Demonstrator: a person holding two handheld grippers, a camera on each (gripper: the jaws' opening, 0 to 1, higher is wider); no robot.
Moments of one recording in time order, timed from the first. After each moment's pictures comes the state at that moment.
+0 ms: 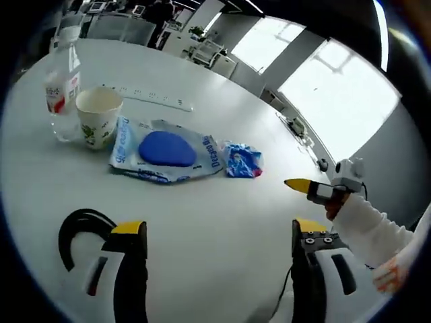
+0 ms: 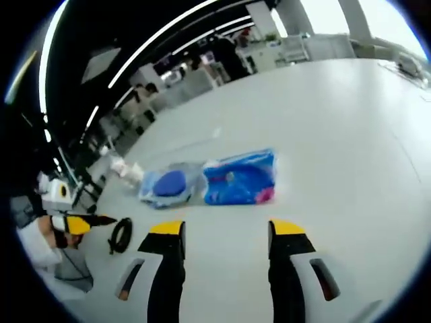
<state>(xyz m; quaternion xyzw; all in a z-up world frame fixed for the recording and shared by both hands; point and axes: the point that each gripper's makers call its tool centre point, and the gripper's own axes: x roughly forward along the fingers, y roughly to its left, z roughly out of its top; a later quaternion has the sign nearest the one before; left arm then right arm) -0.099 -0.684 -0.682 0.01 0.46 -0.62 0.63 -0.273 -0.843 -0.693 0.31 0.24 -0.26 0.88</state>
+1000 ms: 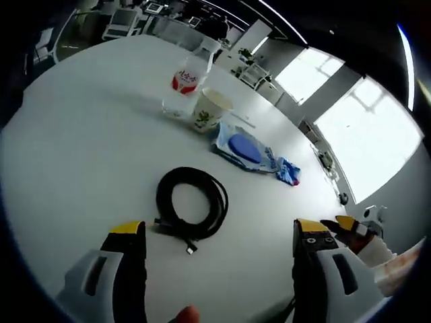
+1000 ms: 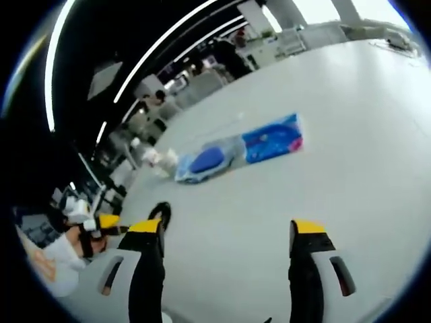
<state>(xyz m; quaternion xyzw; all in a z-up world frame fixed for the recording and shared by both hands) -0.034 -0.561 -0.700 -0.05 0.48 -0.52 0.71 -0.269 -0.746 -0.681 0.37 0.20 -0.24 0.88</state>
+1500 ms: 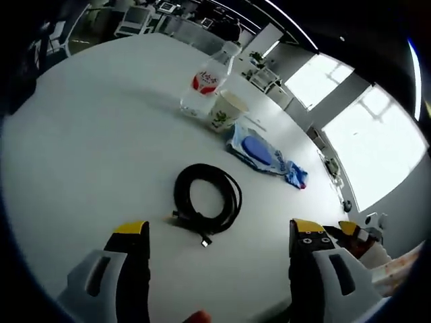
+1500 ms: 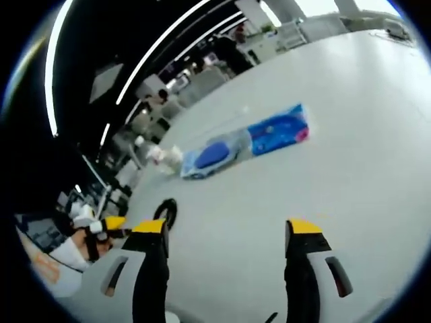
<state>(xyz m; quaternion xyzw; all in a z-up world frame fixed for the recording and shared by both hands) -0.029 -0.547 -0.705 -0.06 0.49 -0.49 0.72 -0.279 -0.734 -0.691 0.39 0.21 -0.23 0.86</state>
